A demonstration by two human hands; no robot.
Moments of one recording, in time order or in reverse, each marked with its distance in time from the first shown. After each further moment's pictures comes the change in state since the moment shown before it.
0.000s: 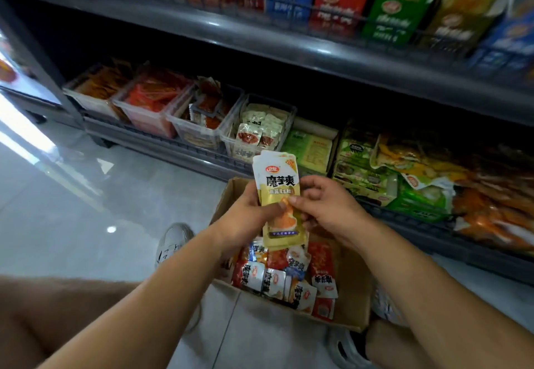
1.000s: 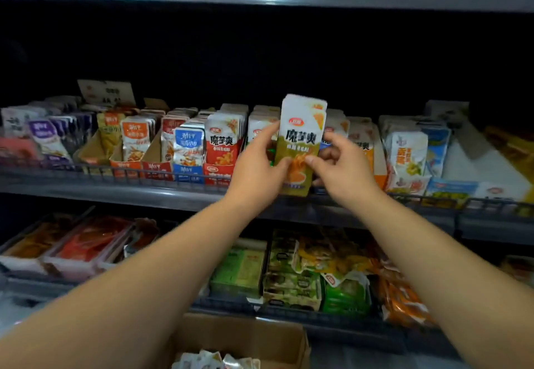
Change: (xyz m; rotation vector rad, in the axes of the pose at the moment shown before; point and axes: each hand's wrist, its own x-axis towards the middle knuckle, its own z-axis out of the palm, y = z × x) left_hand 0.029 0.245 0.214 0.618 0.102 0.916; right_hand -0.066 -0.199 -0.208 -0.228 0.669 -0.654
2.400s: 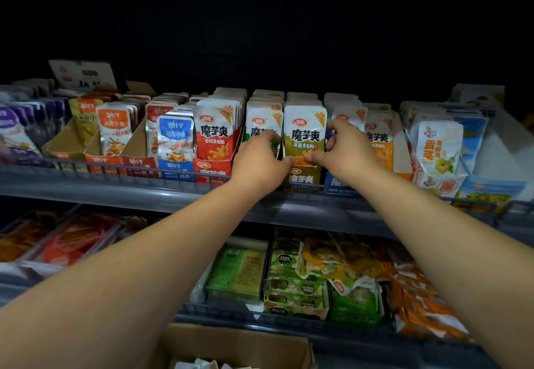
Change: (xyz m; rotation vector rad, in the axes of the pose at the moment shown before) left_hand 0.068 -0.070 0.026 0.420 -0.043 -0.126; right_hand 0.073 0.044 0.014 -0.439 -0.019 -0.006
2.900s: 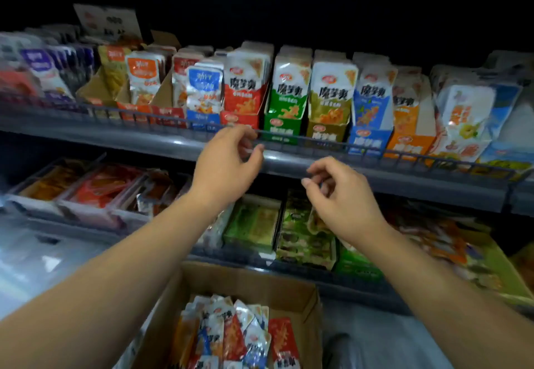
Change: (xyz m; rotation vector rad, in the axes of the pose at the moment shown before) left_hand -0.101 -0.066 -0.052 -0.007 0.165 0.104; right_hand -0.143 -0.011 0.040 0.134 -0.110 -0.197
